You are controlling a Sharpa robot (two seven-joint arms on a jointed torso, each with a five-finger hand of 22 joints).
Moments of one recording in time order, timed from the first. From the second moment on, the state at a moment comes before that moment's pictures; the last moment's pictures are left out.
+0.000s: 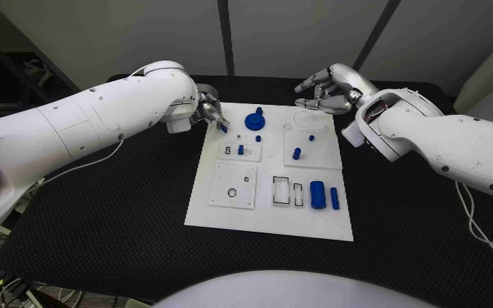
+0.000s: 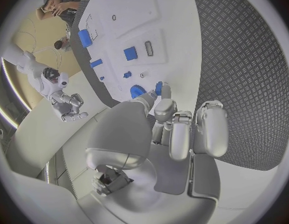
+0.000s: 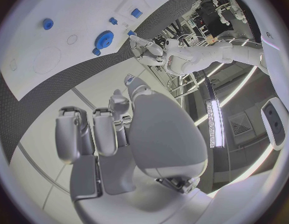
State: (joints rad) left arm 1.28 -0.62 0.05 1.19 -1.09 0.27 -0.52; left_hand 1.30 0.02 0.36 0.12 0.13 0.95 0.07 0.38 0.76 1.28 0.00 1.17 1.08 1.46 -0.05 1.57 1.31 0.08 1.42 0.06 1.42 1.31; right arm 1.20 -0.79 0.05 1.49 -1.06 -0.41 0.00; right_hand 1.47 -0.12 0.15 0.21 0.33 0.96 0.15 0.10 0.08 1.26 0.06 1.01 1.08 1.47 0.00 1.41 1.31 0.04 1.44 0.10 1.48 1.31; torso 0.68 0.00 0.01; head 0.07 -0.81
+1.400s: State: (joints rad) left arm 1.21 -0.77 0.04 1.45 -1.14 0.15 -0.52; left_hand 1.23 -0.06 0.53 0.10 0.12 0.95 0.07 0.42 0.80 1.29 0.00 1.16 1.07 1.47 -0.05 1.57 1.31 0.08 1.43 0.06 1.42 1.31; right arm 1.20 -0.79 0.05 1.49 -1.06 -0.41 0.00; right_hand 1.47 -0.12 0.15 0.21 0.33 0.96 0.15 0.10 0.08 1.26 0.06 1.01 1.08 1.47 0.00 1.41 1.31 0.04 1.44 0.10 1.48 1.31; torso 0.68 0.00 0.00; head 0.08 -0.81
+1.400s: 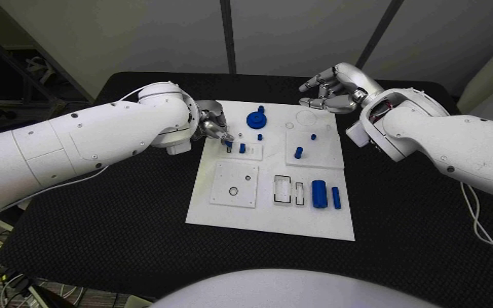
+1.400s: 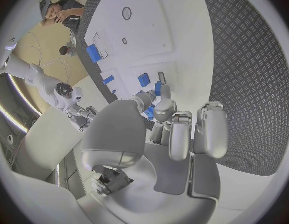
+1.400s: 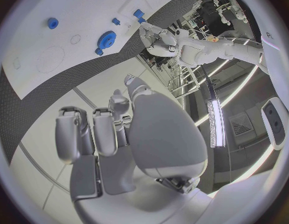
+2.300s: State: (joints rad) left arm 1.21 -0.76 0.05 1.45 -1.16 0.19 -0.52; left_hand 1.22 -0.07 0.54 0.09 0.12 0.95 0.07 0.42 0.80 1.30 0.00 1.16 1.06 1.47 -0.05 1.57 1.31 0.08 1.43 0.06 1.42 1.31; right arm 1.20 -0.79 0.05 1.48 -1.06 -0.40 0.00; right_hand 1.47 -0.12 0.15 0.21 0.33 0.96 0.15 0.10 0.08 1.26 0.06 1.01 1.08 1.47 0.00 1.41 1.31 0.04 1.44 0.10 1.48 1.31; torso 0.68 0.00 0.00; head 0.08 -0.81
